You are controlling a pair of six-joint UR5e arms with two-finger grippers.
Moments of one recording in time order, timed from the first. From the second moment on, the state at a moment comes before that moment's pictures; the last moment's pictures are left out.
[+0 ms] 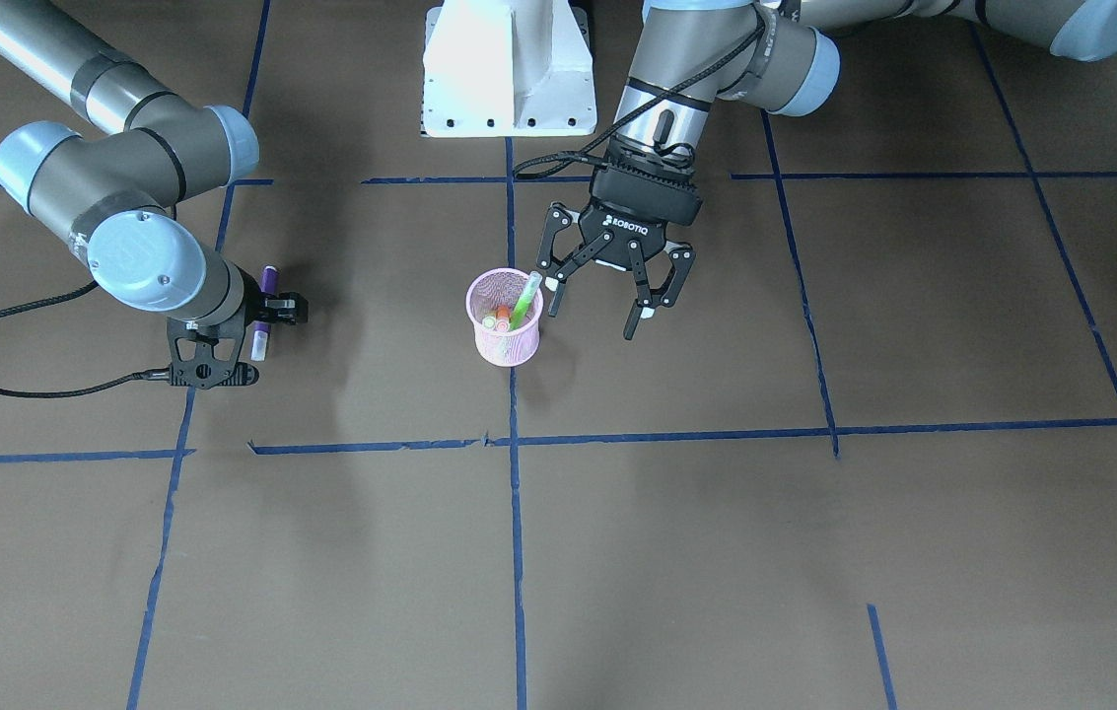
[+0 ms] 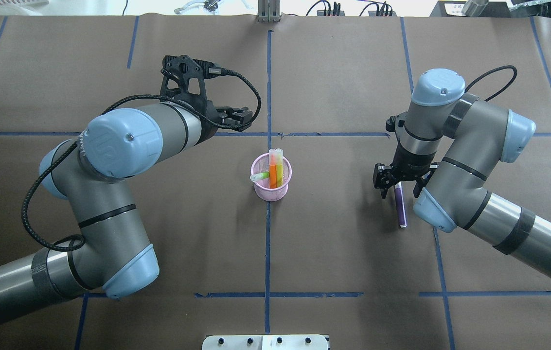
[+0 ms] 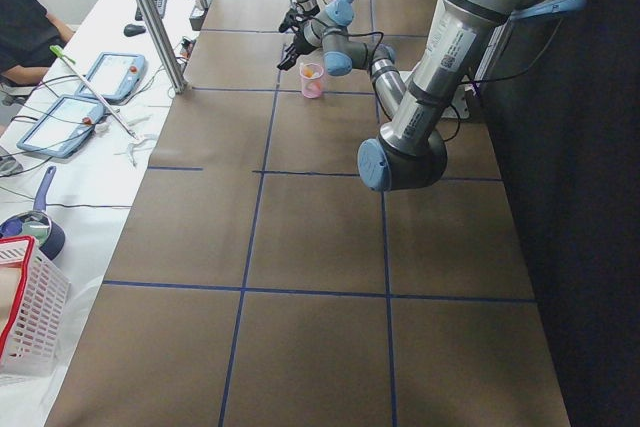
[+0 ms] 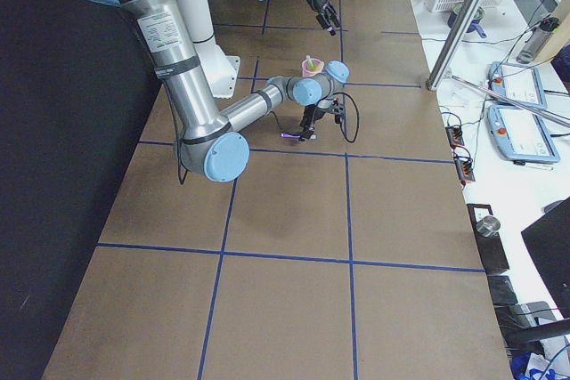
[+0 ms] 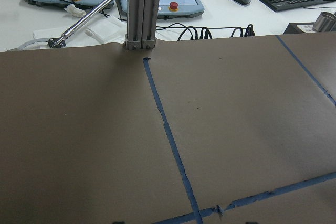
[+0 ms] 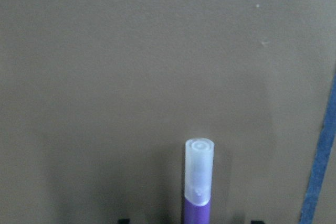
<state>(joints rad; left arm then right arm) -0.54 -2.16 -1.80 -2.02 -1.41 -1.00 0.73 -1.14 1.58 -1.69 2.28 0.85</state>
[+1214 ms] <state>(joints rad) -0.54 -2.14 -1.83 -2.02 -1.41 -1.00 0.77 -1.13 1.72 -1.69 2.26 0.91</state>
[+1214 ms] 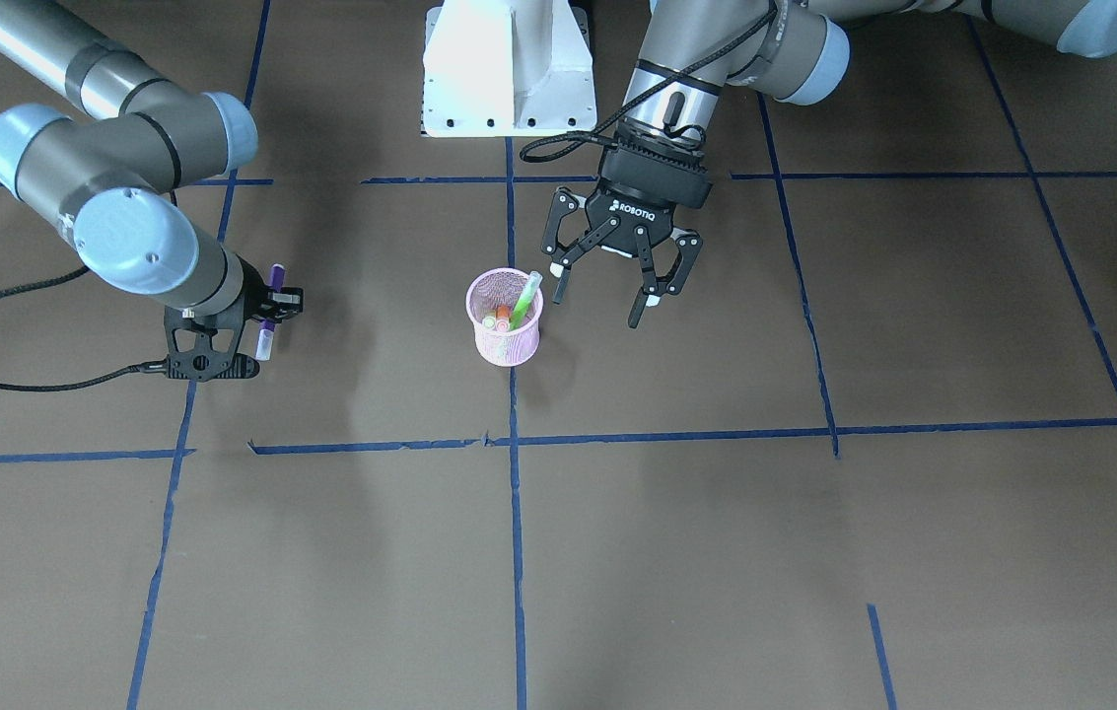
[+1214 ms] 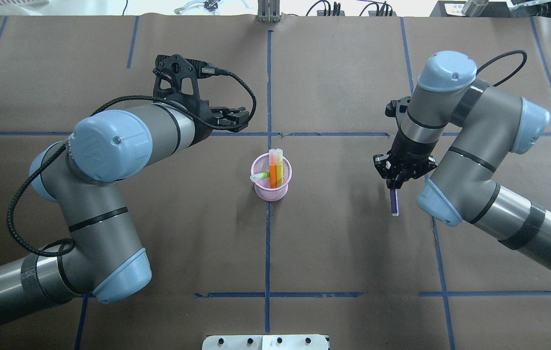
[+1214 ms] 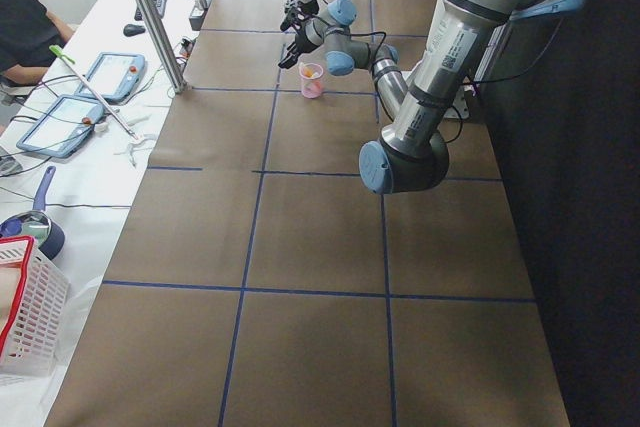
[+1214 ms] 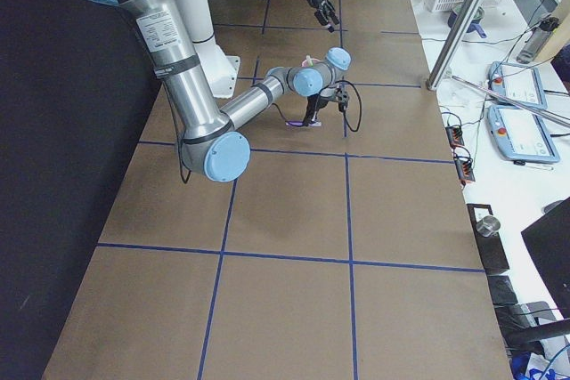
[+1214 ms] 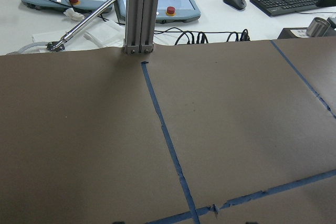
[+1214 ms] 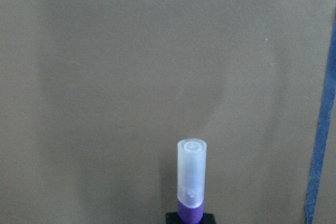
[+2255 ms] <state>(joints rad) -0.78 -2.02 -1.84 -1.86 -1.79 -0.85 0.48 -1.03 2.06 -1.56 1.45 1.37</state>
